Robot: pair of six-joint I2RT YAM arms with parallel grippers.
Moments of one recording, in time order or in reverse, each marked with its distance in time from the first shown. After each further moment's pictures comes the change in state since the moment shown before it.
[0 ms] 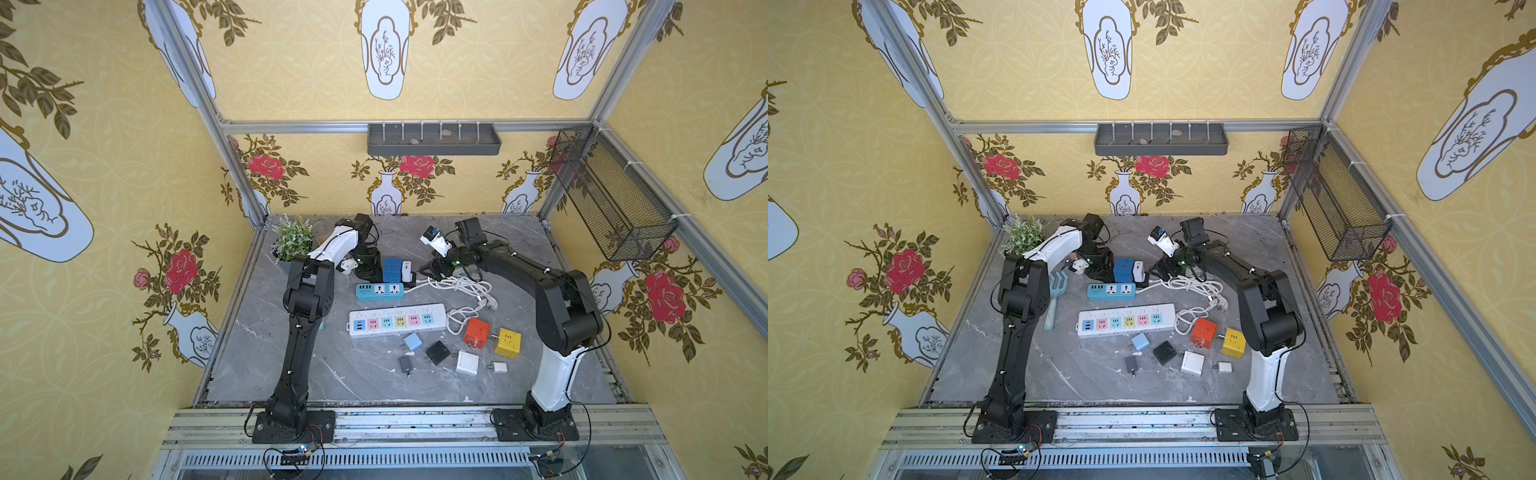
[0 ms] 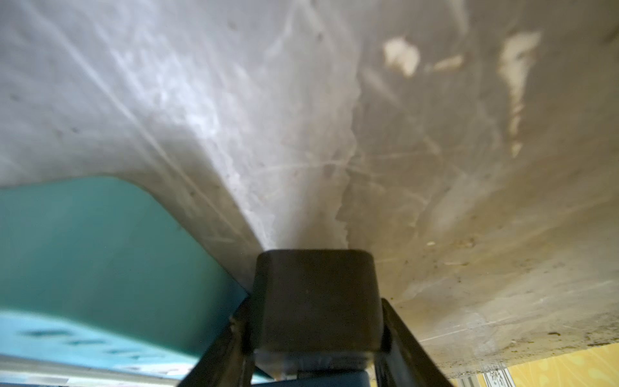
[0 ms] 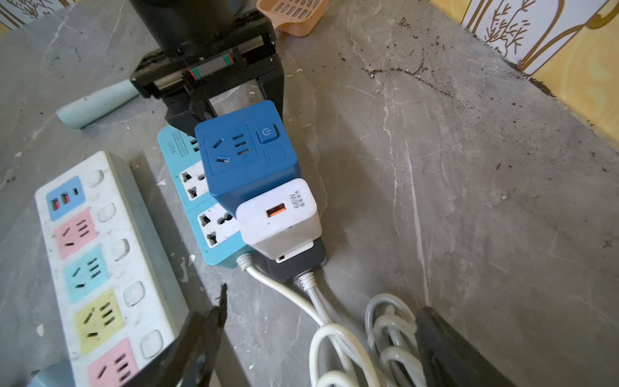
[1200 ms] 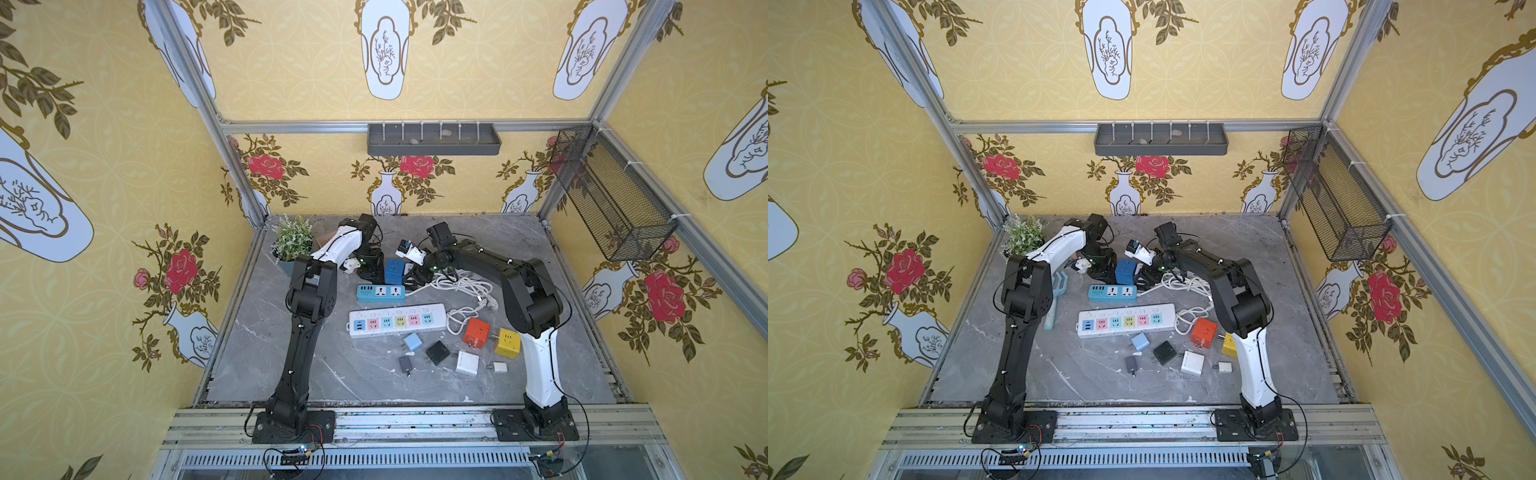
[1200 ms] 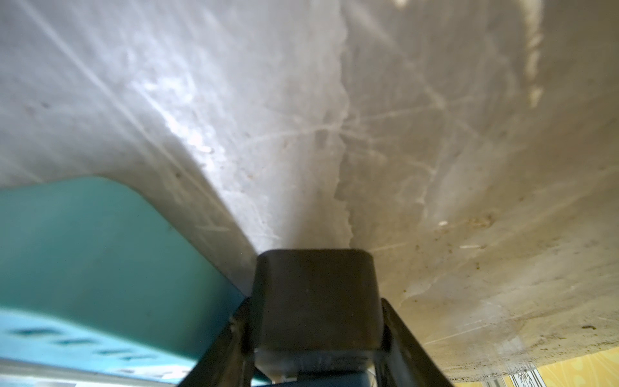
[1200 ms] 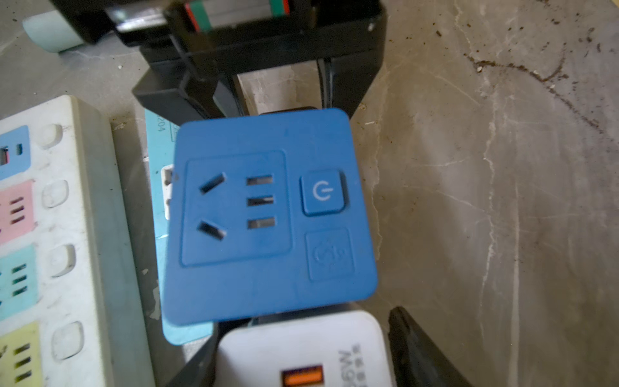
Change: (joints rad) left arm -0.021 0.014 0.028 -0.025 -0.015 0.041; right arm 0.108 0.231 0.202 -0.093 -0.003 -0.146
